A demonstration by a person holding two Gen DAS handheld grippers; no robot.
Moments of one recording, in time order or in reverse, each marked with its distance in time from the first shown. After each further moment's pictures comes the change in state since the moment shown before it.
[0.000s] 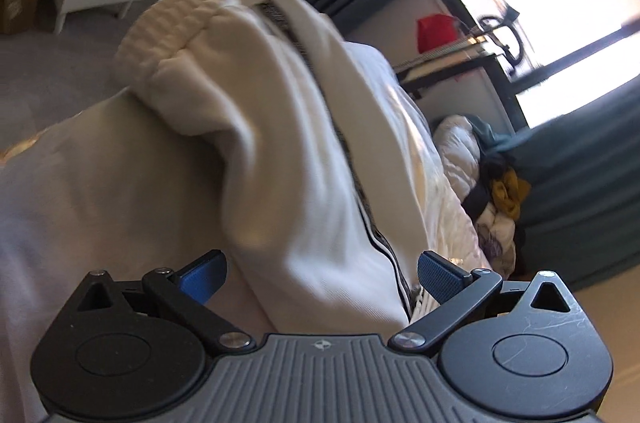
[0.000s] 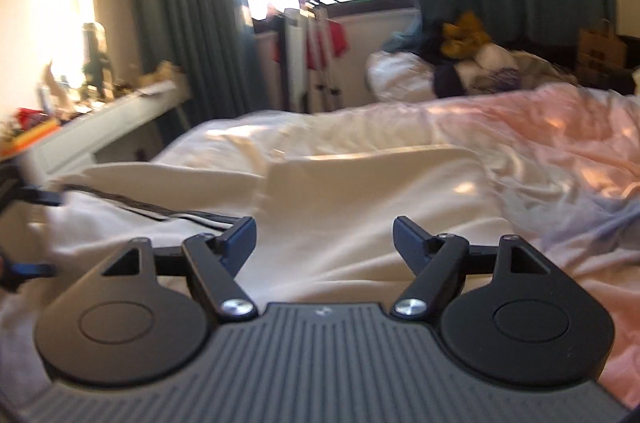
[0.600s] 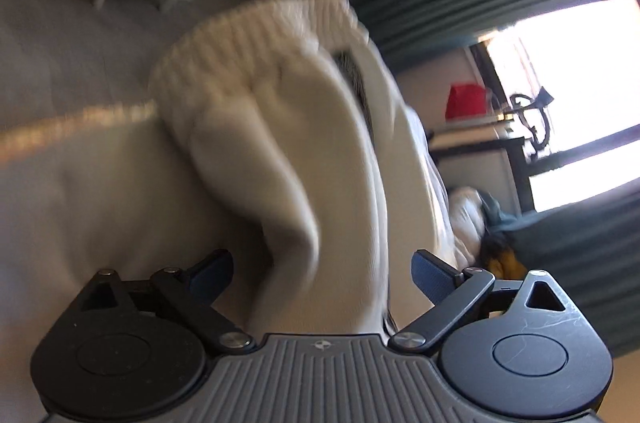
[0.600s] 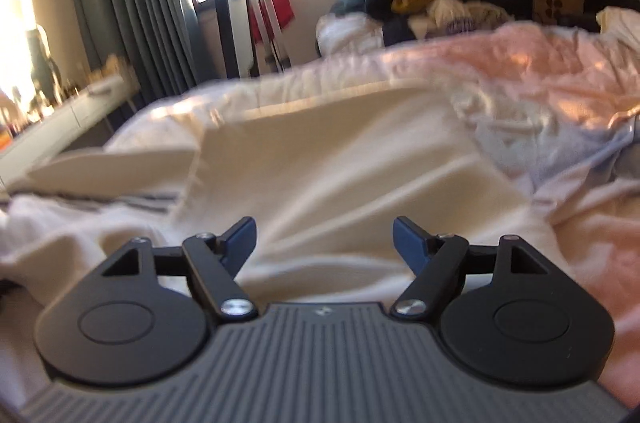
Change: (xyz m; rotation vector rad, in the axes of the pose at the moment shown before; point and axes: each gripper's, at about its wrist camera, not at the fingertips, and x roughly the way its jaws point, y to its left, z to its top) left arm 0.038 0.030 0.034 -0.131 -0.159 0.005; right arm 0.027 -0.008 -0.027 0.111 0.045 -0.085
